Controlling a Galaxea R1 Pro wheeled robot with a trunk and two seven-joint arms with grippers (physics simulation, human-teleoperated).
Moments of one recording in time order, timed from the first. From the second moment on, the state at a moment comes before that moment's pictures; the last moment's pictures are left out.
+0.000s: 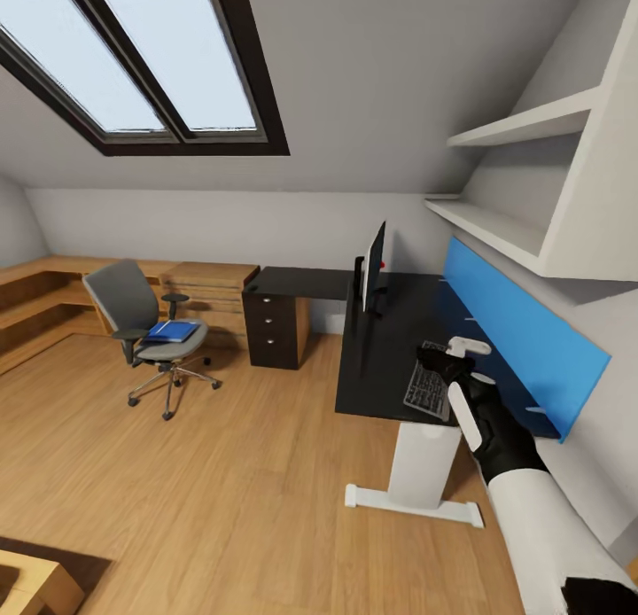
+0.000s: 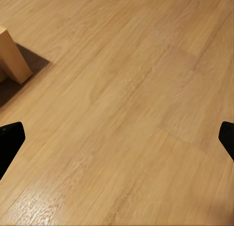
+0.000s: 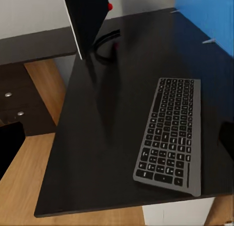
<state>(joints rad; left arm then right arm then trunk) -0.15 0.00 0.05 -0.02 0.35 -0.85 0.02 -0.79 -0.04 -0.07 -0.95 -0.18 0.34 -0.13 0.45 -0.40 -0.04</state>
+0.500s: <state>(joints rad) -0.15 -0.01 0.06 -0.02 0.35 -0.85 0.02 -0.80 -0.03 -0.07 -0.67 -0.15 0.11 -0.17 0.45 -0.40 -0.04</state>
